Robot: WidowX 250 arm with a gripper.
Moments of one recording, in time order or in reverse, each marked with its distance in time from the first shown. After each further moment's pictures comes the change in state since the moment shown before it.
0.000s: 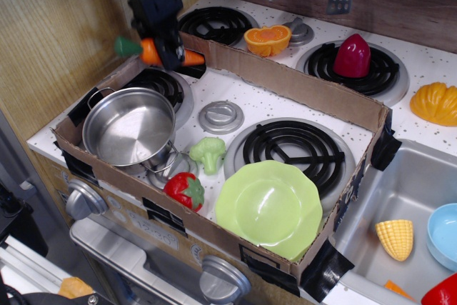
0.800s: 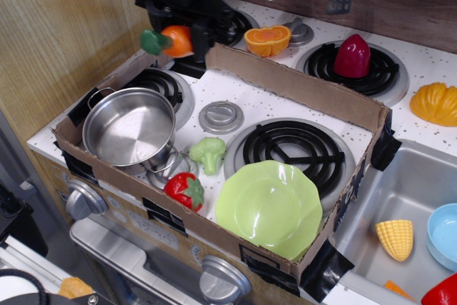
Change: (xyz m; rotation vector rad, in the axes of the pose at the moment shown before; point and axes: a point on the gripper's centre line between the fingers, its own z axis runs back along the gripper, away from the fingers) arm -0.001 -0.099 0.073 0.175 -0.049 0.439
